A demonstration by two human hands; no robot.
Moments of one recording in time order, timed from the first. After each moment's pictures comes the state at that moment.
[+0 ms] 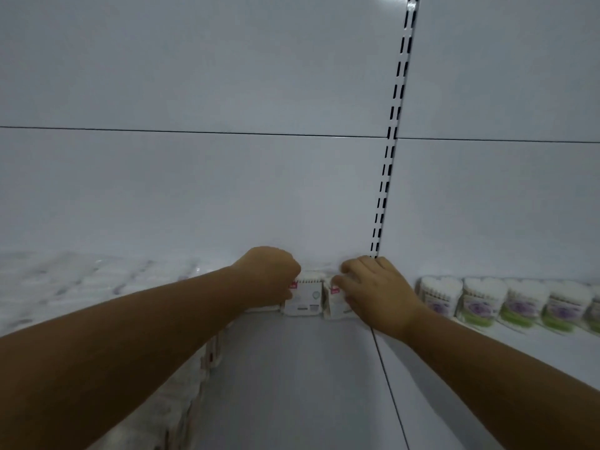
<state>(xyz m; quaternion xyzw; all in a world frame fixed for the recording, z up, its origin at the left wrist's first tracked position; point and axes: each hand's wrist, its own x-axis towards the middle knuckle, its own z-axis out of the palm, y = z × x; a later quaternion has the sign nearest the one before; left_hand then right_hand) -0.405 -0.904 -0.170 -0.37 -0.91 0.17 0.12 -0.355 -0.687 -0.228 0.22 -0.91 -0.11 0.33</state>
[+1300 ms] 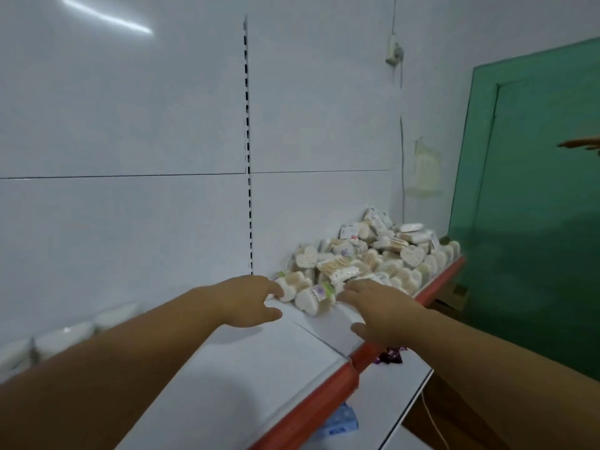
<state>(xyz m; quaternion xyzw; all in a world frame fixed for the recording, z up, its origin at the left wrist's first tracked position) -0.114 -0.256 -0.155 -0.66 -0.75 -0.02 -0.01 0.113 -0.146 -0.166 -0.27 -0.96 -0.09 0.04</state>
